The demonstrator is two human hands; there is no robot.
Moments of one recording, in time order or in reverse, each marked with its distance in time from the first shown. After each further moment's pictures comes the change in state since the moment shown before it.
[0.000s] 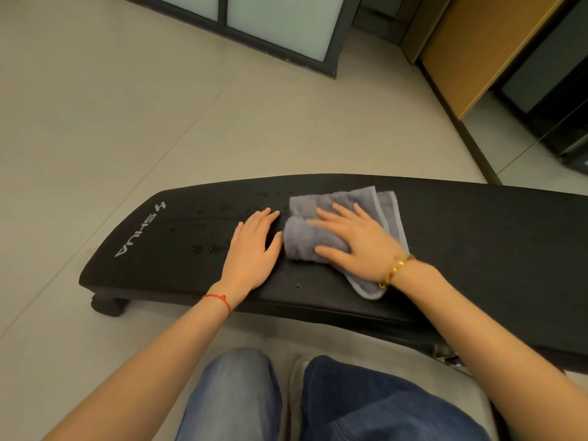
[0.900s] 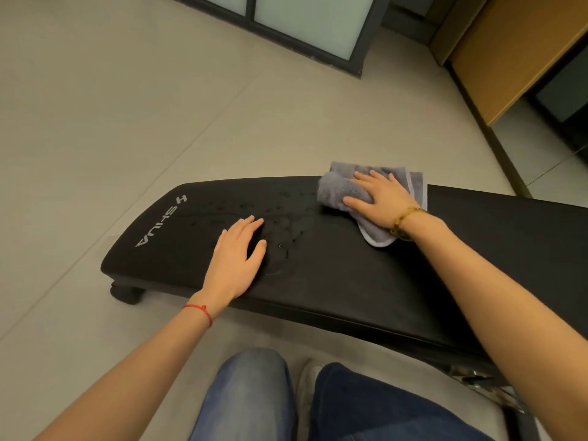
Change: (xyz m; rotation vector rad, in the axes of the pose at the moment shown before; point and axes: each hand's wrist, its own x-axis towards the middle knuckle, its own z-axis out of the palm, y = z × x) left_hand -0.019 -0.055 -0.020 0.001 0.054 -0.105; right_hand 0.087 0.054 -0.004 -0.017 -0.036 0.198
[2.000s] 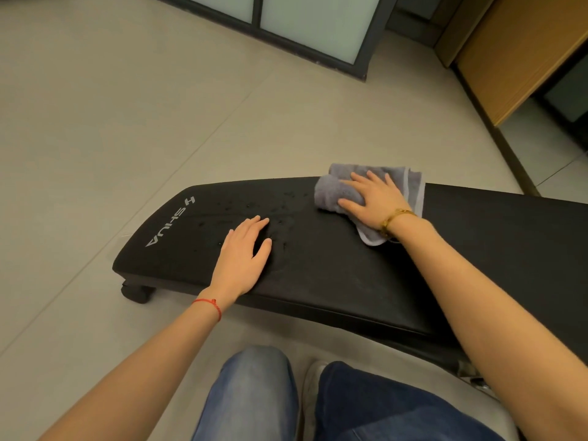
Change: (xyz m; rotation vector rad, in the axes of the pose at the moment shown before) left_hand 0.000 0.000 0.001 0.012 0.000 0.002; right_hand 0.000 -0.017 0.007 -0.034 0.008 0.010
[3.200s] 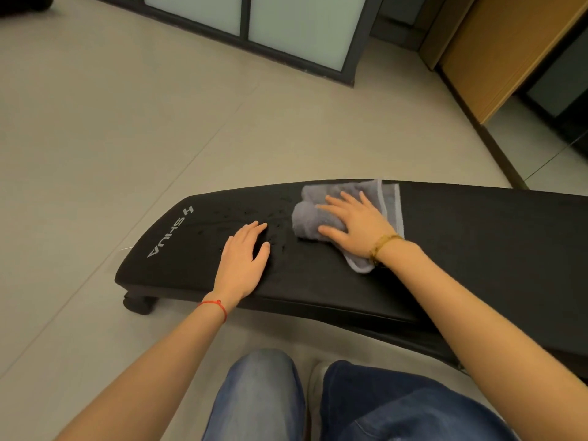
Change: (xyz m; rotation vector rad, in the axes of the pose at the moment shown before) left_hand 0.001 -0.001 -0.001 -0.014 0.010 0.005; right_hand -0.041 -0.036 0.011 -0.017 0.016 -0.144
